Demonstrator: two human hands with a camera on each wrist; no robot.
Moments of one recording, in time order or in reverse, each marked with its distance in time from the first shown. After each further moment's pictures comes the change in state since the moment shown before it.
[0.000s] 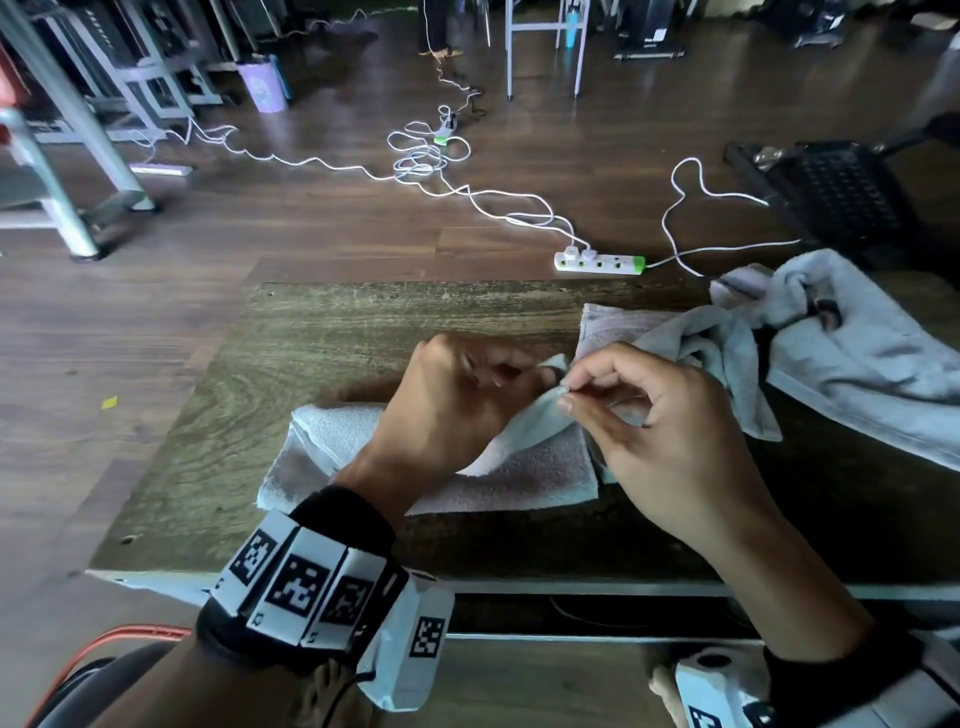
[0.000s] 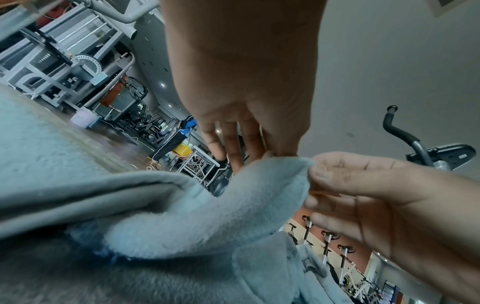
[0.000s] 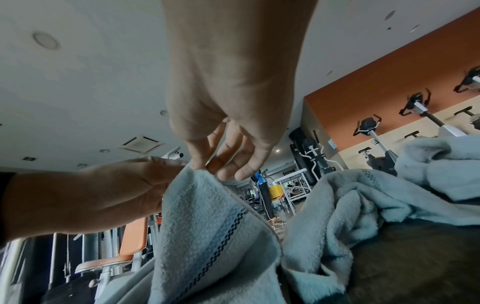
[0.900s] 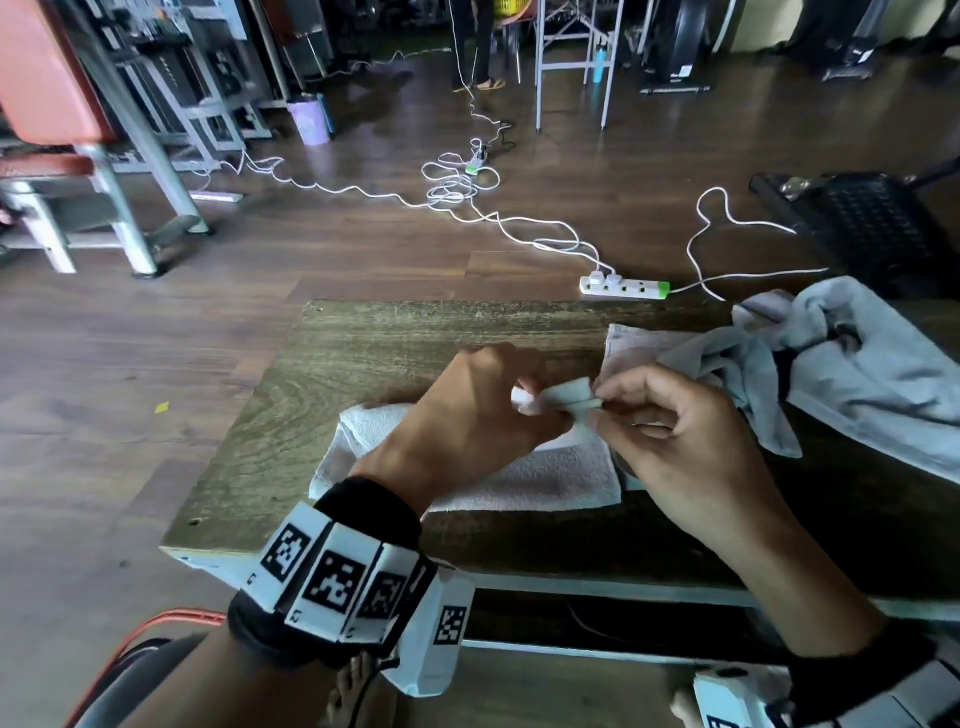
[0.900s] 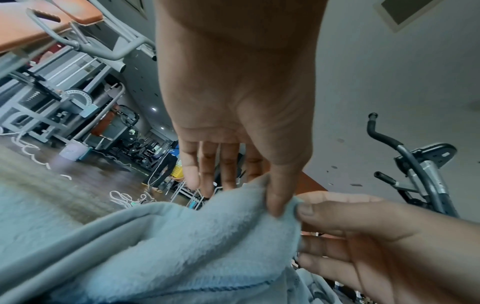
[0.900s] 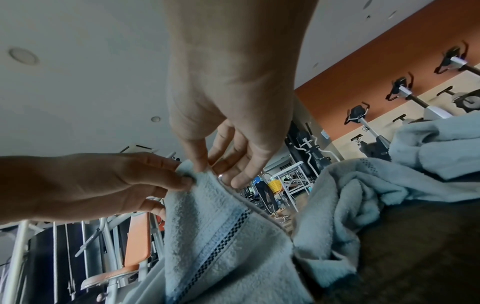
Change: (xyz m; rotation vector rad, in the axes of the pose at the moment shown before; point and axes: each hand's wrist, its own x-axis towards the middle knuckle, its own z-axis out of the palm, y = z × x) left_hand -0.014 0.023 -0.025 0.304 -0.099 0.025; right_hand -0.009 -0.005 0.001 0.195 -0.027 0.146
